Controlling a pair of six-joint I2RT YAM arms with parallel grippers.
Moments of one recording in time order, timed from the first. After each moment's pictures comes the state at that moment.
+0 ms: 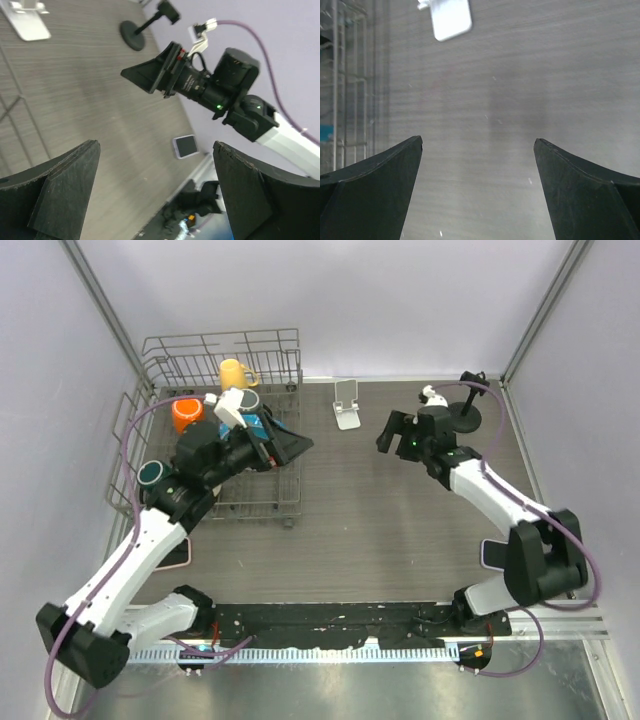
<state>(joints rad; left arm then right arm) -0.47 0.98 1.01 -0.15 0.34 -0.82 0.30 1.39 0.99 -0.20 0.06 0.46</state>
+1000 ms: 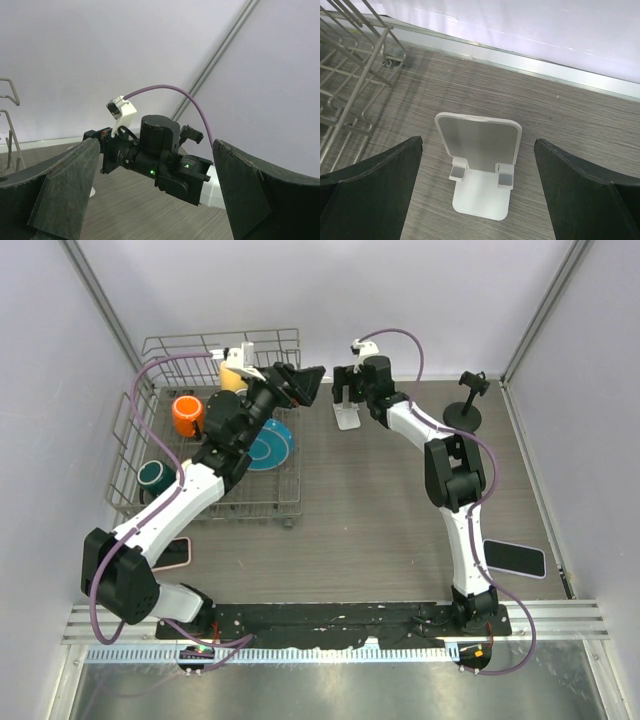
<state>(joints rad) -0.51 1.40 1.17 0.52 0.03 -0.51 0.36 2.33 1.91 0.06 -0.05 0.11</state>
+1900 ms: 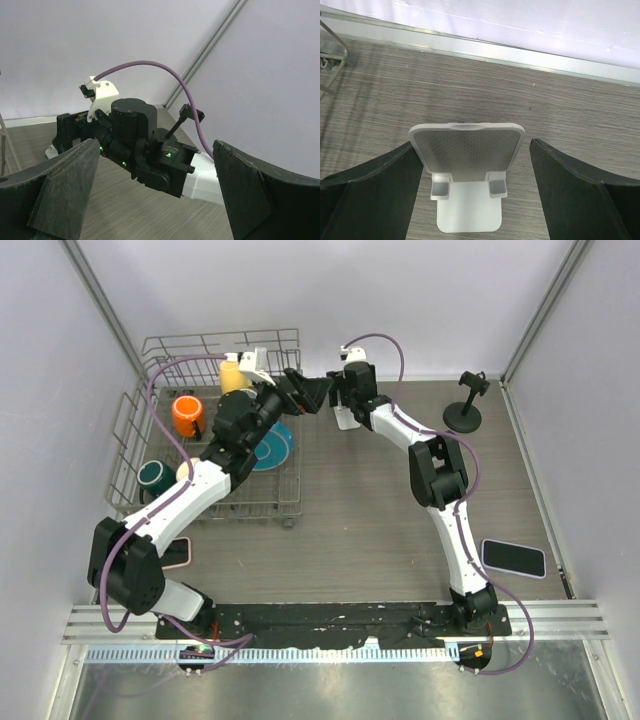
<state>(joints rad) -0.51 1.45 1.15 0.50 0.09 -0.54 0.43 2.45 2.06 -0.03 0.26 0.06</state>
